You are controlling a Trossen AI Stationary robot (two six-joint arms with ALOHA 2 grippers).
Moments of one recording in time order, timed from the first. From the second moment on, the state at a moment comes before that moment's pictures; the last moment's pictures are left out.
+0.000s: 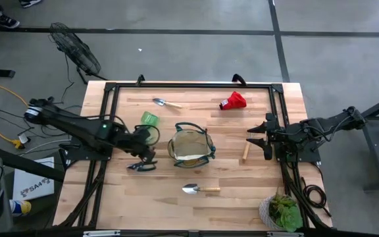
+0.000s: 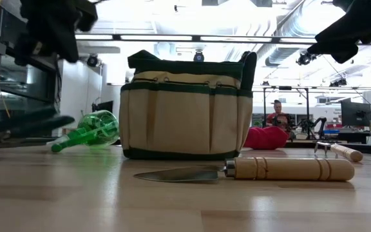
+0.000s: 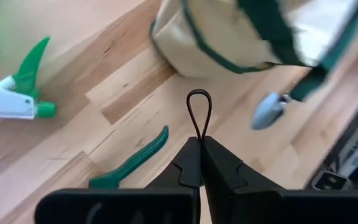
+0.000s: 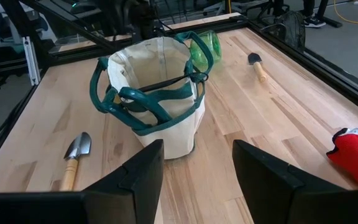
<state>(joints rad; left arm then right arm) -0.29 1.08 0.88 -0.76 -0.14 -1.20 0.32 0.38 0.44 -0.45 0.44 0.34</state>
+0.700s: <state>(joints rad) -0.43 0.98 1.11 -0.82 -0.46 -0.76 0.32 0.38 0.44 -0.45 0.44 0.34</state>
